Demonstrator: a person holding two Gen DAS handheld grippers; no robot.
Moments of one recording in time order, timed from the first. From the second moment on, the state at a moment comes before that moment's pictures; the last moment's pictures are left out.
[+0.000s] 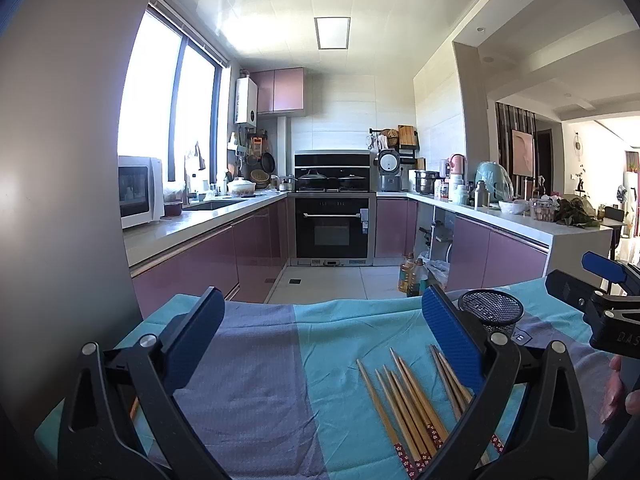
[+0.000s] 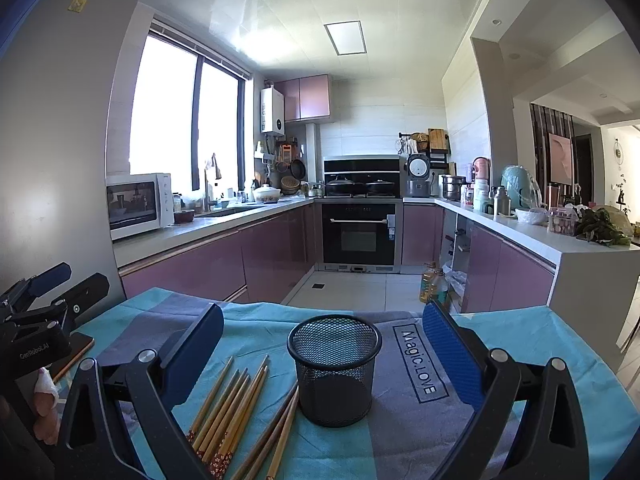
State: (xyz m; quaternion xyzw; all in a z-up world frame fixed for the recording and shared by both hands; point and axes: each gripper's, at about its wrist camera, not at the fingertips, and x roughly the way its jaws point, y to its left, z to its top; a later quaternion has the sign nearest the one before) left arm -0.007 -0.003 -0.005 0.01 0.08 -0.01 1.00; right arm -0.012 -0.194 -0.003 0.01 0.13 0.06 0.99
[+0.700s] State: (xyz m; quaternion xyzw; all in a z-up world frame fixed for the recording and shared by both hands) left arm 0.082 -0.020 -0.098 0.08 0.34 -0.09 0.93; right arm 0.047 -0.168 -0.096 -0.01 0.41 0.15 0.90
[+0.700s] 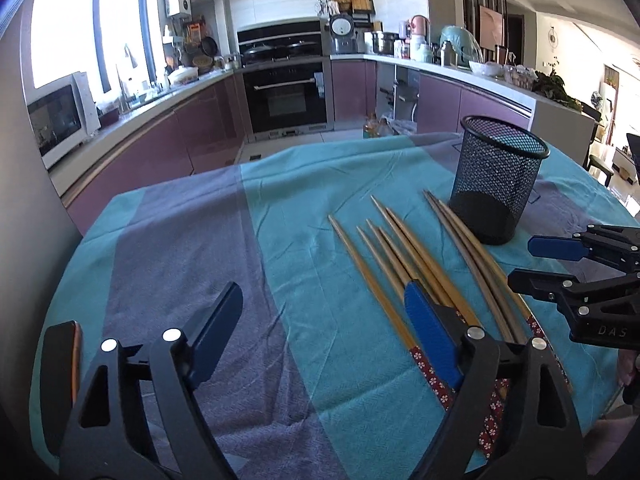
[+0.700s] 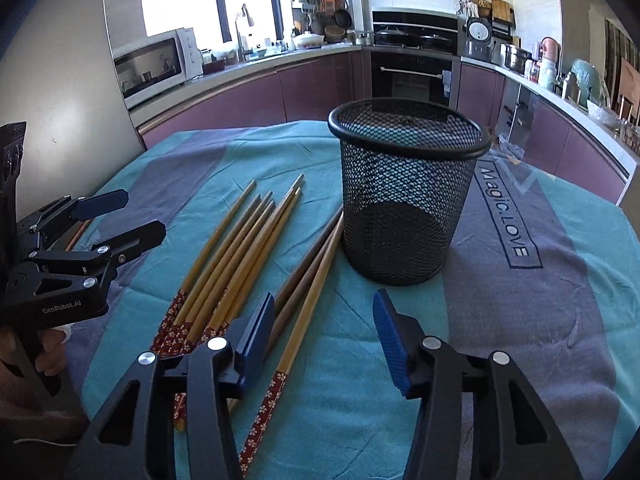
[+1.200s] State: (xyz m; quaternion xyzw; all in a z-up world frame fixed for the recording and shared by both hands) left arm 0.130 -0.045 -0.134 0.08 0.42 -0.12 0.89; right arm 0.070 -0.172 -0.108 0.00 0.44 0.14 0.89
